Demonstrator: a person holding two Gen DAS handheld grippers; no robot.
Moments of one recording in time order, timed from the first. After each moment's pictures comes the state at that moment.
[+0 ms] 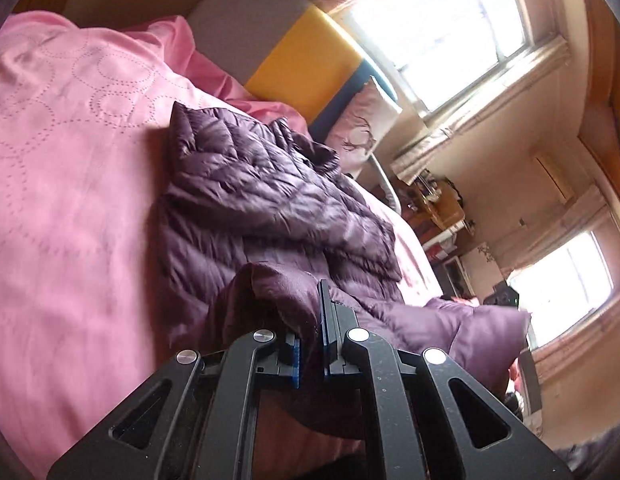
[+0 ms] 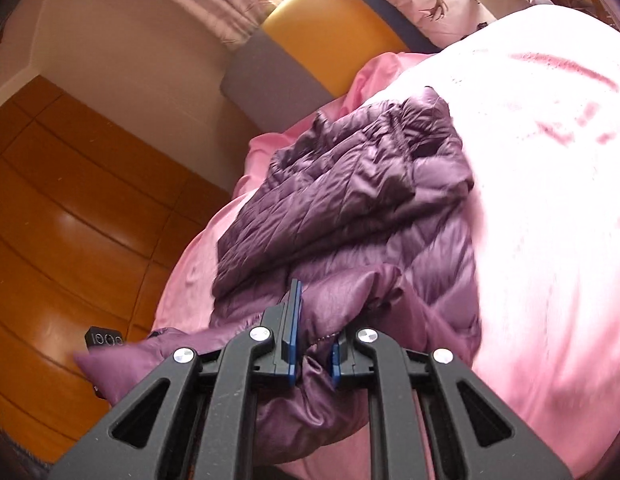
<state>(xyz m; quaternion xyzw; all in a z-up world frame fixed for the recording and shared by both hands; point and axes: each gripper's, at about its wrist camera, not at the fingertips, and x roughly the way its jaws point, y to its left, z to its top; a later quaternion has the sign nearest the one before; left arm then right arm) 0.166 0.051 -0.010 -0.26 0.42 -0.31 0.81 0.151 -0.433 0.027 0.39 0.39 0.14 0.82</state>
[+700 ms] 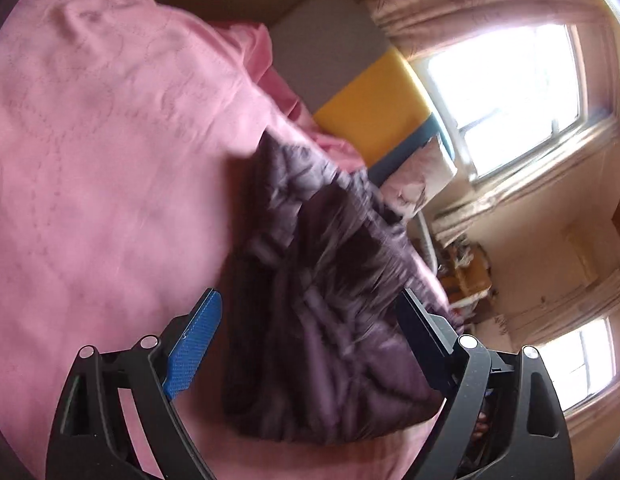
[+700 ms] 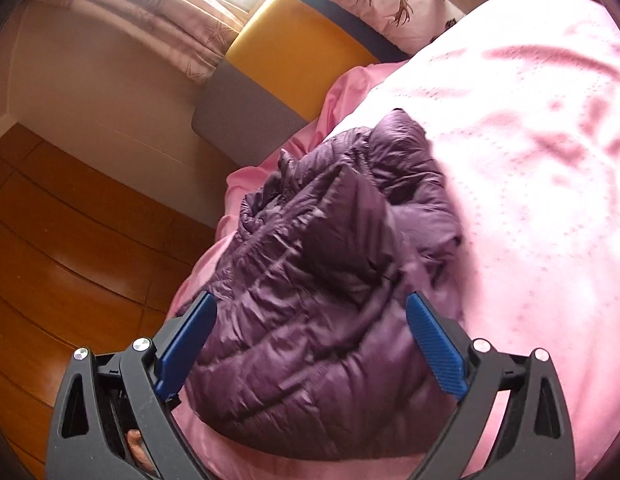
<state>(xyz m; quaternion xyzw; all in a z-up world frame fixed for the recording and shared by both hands) 0.210 0.092 -0.055 -0.34 0.42 -0.21 0.82 0.176 -0.459 0.001 0.42 0.37 0.09 0.83</state>
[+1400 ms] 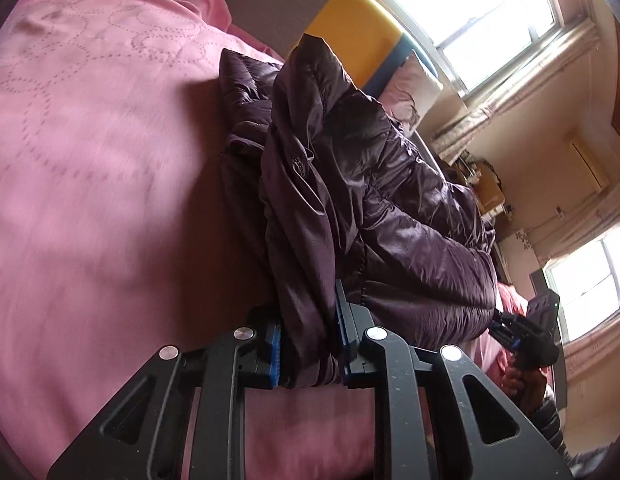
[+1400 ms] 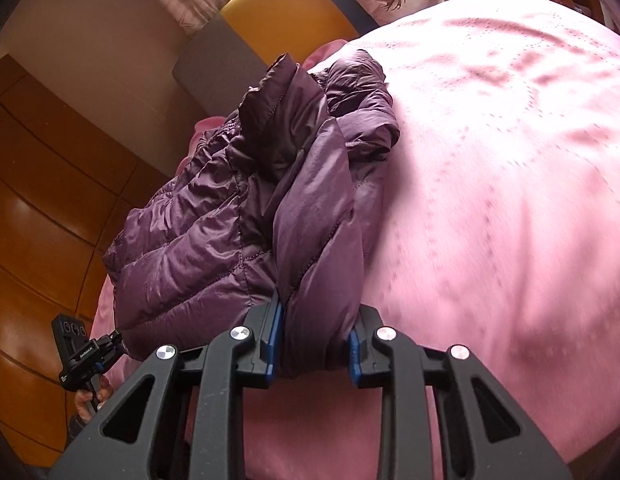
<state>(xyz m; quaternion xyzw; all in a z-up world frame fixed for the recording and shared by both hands) 0.150 0.053 -0.074 -0.22 0.46 -0.27 0.82 0.099 -0.429 -0.024 0.33 0.43 0.08 0.83</state>
